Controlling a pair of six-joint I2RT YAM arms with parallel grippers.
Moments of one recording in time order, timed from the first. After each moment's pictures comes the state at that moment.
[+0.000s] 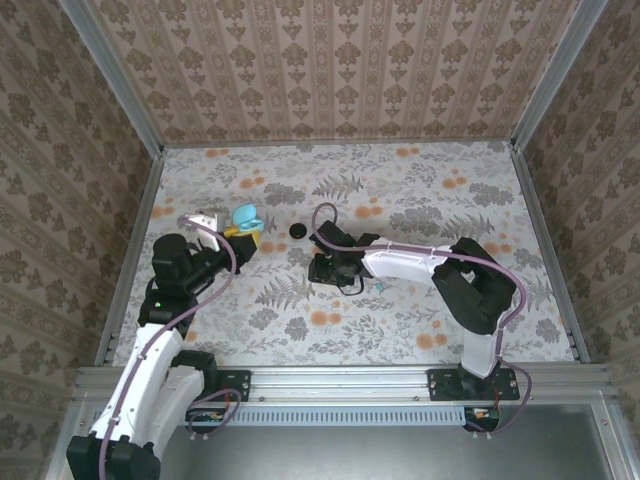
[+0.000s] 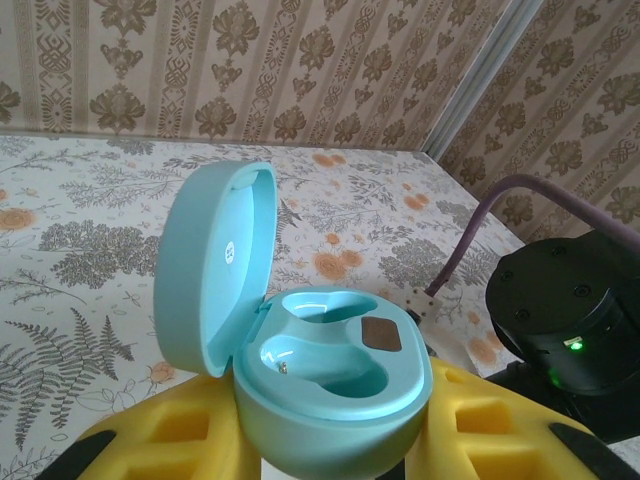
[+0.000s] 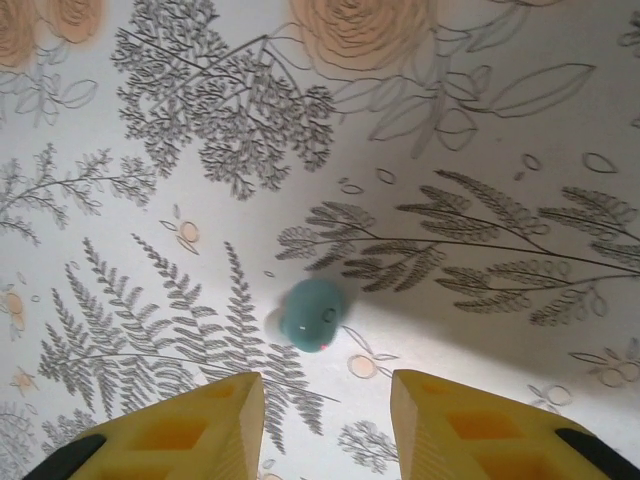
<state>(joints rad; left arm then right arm) -0.18 0.68 0.53 -0.07 0.56 -0.28 0.83 1.86 1.19 -0.41 -0.07 0.92</state>
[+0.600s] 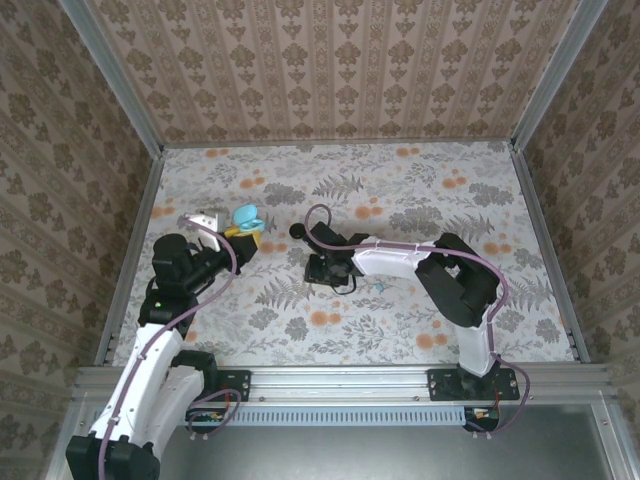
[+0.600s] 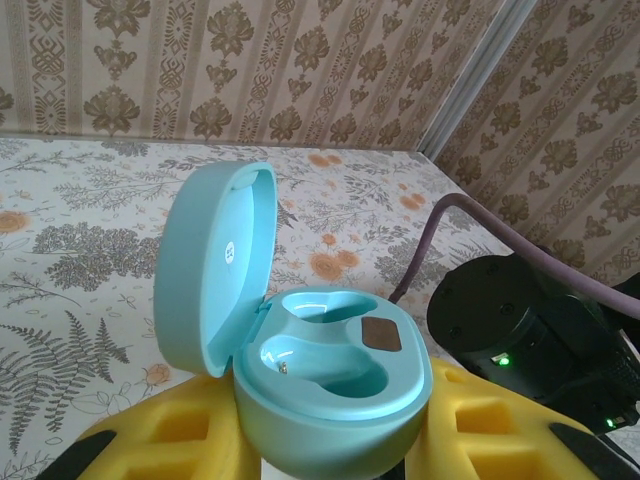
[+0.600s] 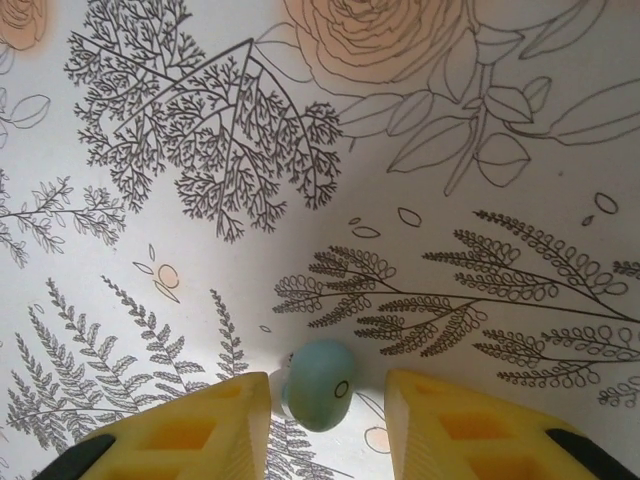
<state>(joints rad) -0.19 0.68 0.53 -0.06 0.57 -0.28 0.83 1.96 1.25 -0.40 -0.06 0.94</state>
